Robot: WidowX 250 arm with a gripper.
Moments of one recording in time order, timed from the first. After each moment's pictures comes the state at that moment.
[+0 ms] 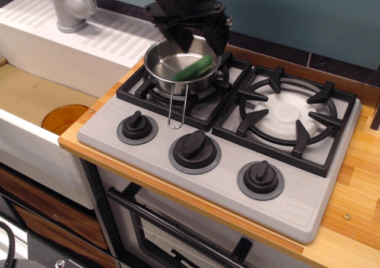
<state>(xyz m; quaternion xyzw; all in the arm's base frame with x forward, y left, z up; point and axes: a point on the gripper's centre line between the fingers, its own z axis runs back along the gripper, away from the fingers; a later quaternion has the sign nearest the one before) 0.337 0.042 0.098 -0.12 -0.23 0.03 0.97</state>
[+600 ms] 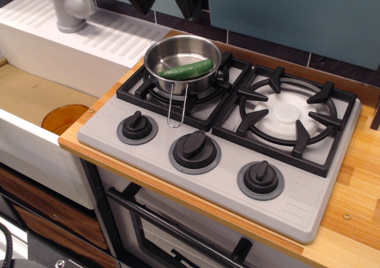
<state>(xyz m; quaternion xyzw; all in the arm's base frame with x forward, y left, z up) 0.317 0.057 0.158 -0.05 -0.20 0.03 0.98</state>
